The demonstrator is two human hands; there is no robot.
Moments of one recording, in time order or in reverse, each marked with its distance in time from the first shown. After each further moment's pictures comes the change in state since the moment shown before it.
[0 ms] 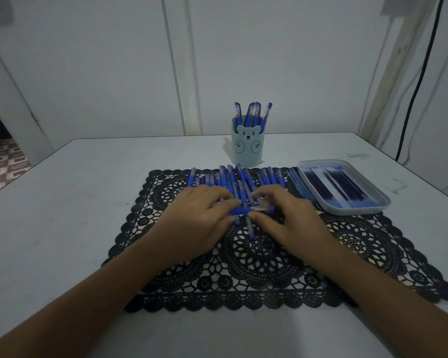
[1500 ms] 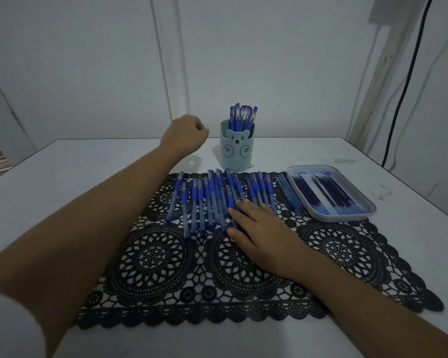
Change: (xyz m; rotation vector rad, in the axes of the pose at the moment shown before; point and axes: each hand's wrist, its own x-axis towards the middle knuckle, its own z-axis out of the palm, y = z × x) left_hand 0.133 -0.096 0.014 -0.290 0.024 -0.792; right_hand 0.003 0.022 0.022 -0.470 -0.434 0.066
